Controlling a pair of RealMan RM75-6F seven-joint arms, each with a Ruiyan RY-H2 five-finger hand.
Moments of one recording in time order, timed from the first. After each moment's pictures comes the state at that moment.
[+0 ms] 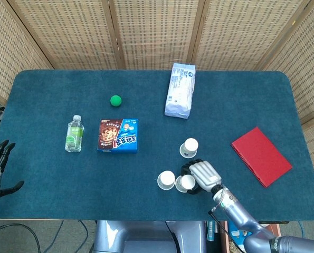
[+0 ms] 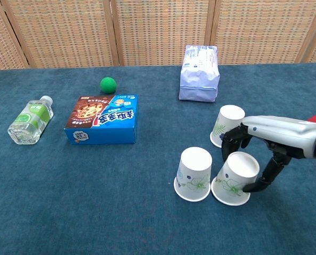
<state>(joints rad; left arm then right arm) -0.10 -1.03 -0.05 -1.73 1.44 1.43 0.09 0.55 -1.45 0.12 -1.68 -1.26 0.89 -0.24</state>
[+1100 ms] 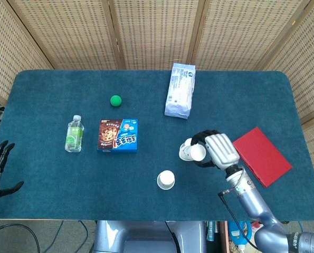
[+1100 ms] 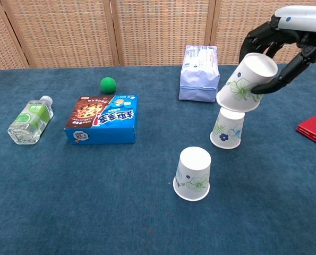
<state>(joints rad) -0.10 -1.02 -0.04 -1.73 1.43 1.42 0.07 0.60 -1.23 0.29 -1.91 -1.11 1.04 -0.27</state>
